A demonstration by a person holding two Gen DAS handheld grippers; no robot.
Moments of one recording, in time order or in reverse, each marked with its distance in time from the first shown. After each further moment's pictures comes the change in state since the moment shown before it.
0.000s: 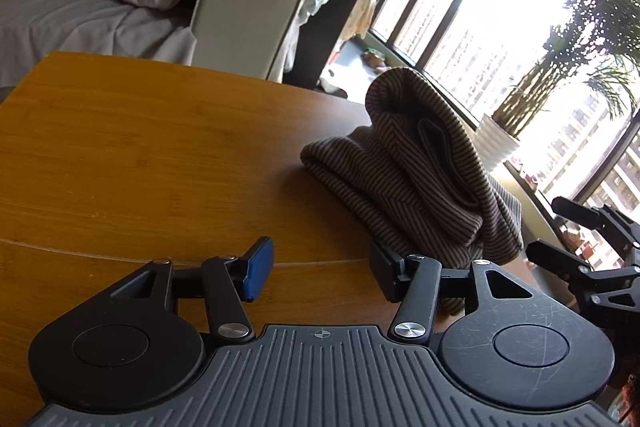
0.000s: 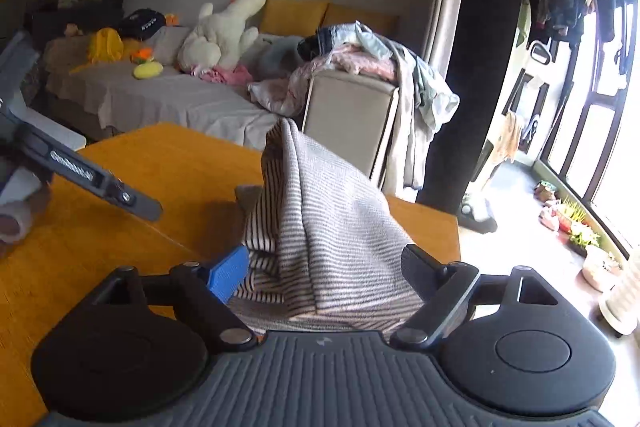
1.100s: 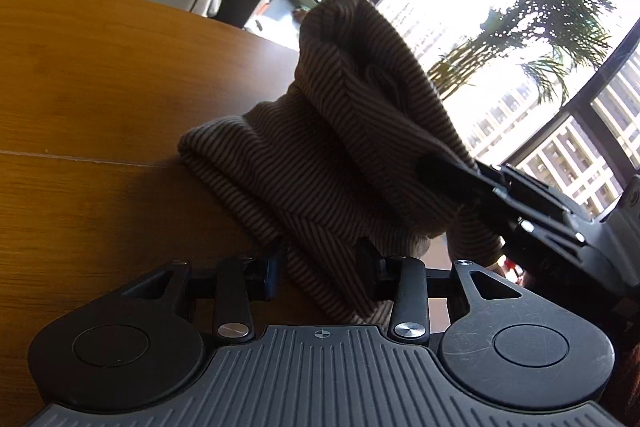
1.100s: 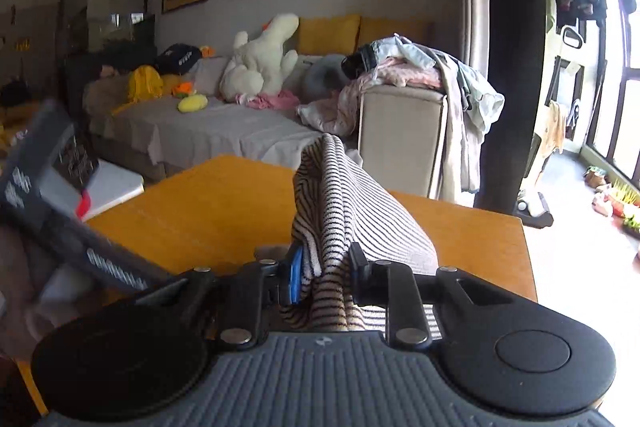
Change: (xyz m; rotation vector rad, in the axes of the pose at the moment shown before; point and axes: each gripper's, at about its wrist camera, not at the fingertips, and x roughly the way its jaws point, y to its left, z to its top) left arm 0.000 -0.024 -0.033 -0.060 0.137 -0.275; right arm -0.024 0.005 0.021 0.190 -0.037 0.225
